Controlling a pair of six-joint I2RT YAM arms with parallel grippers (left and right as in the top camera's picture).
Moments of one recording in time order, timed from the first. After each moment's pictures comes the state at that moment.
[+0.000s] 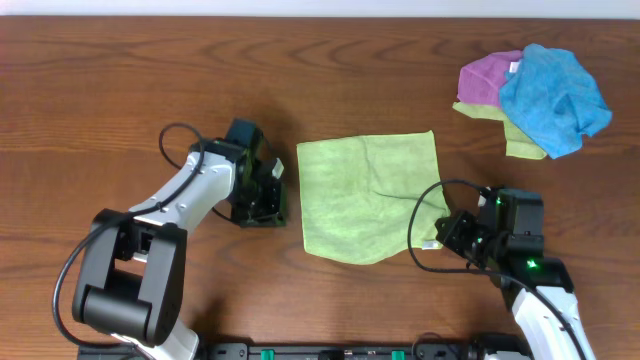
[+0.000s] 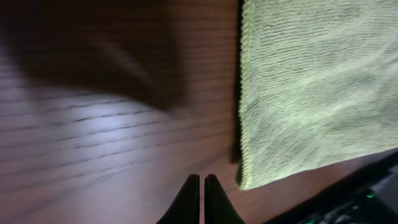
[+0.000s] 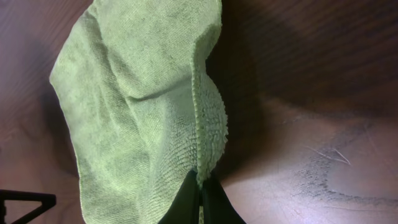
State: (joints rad) left arm -0.29 1.77 1.03 -0.84 0.52 -0.29; right arm -0.04 0.99 0.46 -0.49 -0.36 0.60
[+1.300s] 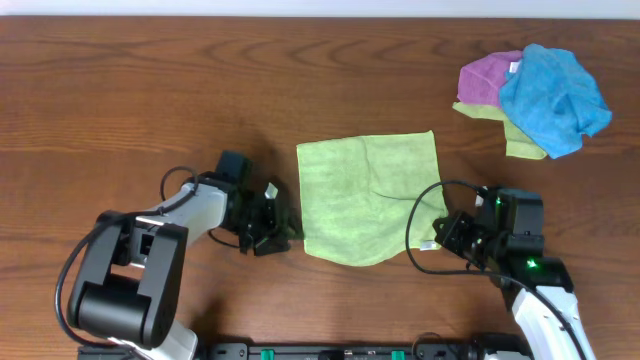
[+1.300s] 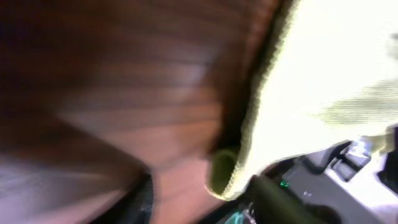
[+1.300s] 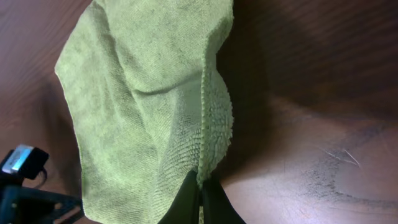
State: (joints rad) left arm -0.24 1.75 0.76 -0.54 0.83 -0.55; right arm -0.04 0.99 0.46 -0.49 -0.39 0.56
